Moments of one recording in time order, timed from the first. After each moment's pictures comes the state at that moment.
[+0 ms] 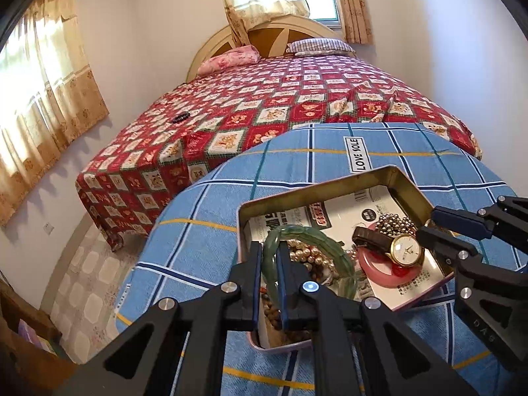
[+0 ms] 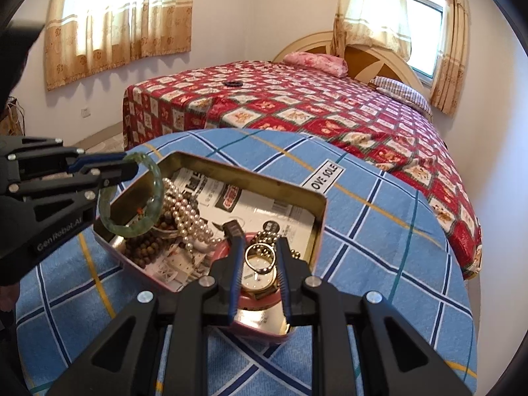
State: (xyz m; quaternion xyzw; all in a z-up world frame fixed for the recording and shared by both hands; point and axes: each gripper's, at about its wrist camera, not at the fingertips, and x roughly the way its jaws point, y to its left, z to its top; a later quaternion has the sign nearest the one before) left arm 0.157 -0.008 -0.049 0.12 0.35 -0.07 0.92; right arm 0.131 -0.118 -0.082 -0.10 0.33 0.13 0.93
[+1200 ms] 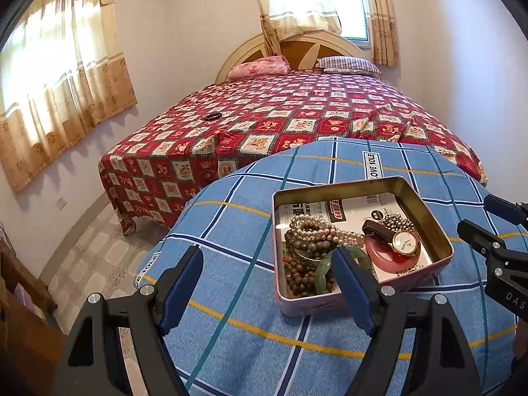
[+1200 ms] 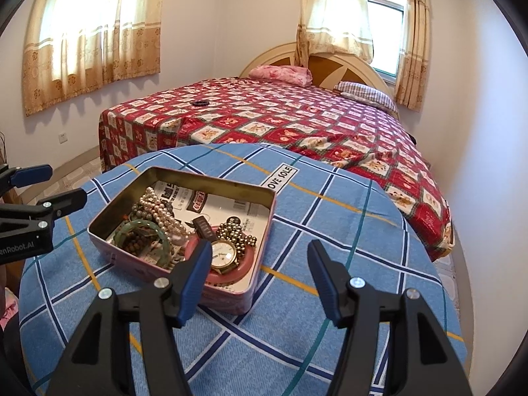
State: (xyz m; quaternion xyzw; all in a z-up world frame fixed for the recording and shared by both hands) left arm 0.106 0.023 -0.030 0.08 0.33 -0.02 0.94; right arm 0.095 -0.147 -0.062 -0.07 0.30 0.07 0.95
